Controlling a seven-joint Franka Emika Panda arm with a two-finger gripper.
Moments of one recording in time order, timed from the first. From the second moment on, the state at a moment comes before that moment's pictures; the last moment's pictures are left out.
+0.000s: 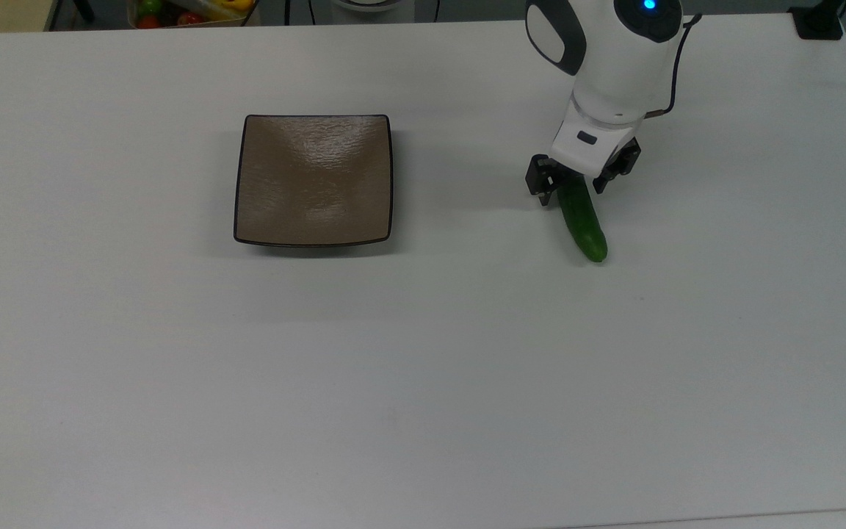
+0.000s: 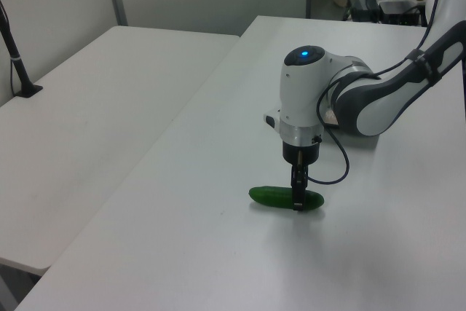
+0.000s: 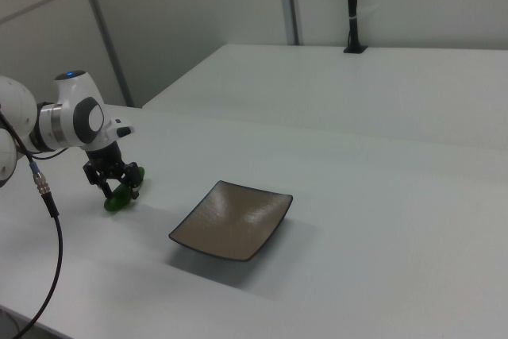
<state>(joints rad) 0.46 0.47 0.13 -1.74 -0.09 2.22 0.30</state>
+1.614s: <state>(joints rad) 0.39 0.26 0.11 -1.81 -0.10 2.18 0.29</state>
